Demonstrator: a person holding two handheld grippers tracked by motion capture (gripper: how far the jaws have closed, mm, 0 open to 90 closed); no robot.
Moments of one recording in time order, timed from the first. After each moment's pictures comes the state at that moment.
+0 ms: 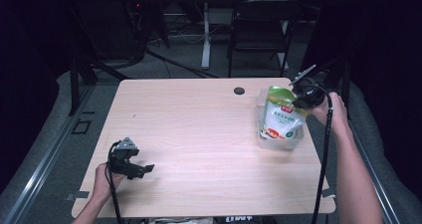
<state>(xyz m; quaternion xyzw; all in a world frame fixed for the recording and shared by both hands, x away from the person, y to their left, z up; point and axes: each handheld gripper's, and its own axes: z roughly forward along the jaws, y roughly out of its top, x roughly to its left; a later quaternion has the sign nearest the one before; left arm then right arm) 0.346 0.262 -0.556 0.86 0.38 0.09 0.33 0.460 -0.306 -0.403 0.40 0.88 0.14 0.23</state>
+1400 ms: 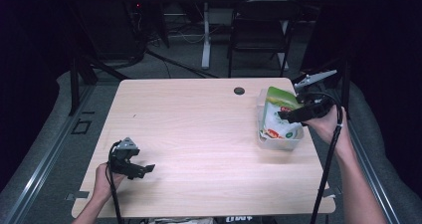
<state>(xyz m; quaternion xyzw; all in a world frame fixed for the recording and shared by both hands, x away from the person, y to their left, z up) 0.345 0.261 -0.554 0.86 0.38 0.10 0.33 0.385 -0.283 -0.361 0.41 0.84 0.30 0.20</state>
